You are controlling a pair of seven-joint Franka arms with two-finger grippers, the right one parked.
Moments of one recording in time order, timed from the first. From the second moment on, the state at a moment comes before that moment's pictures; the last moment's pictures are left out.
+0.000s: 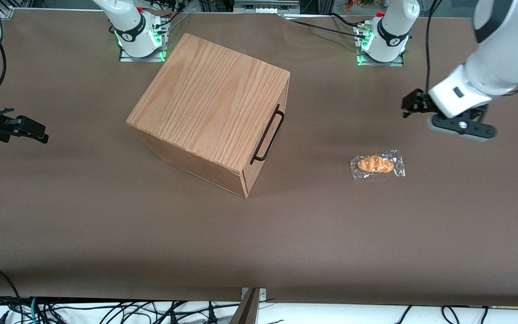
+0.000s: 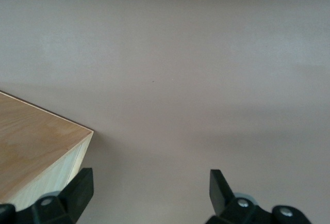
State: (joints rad) arm -0.05 0.06 -0.20 -1.66 -0.02 1.60 0.02
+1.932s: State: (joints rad) arm -0.38 0.47 -0.28 -1.48 -0.16 1.98 -0.11
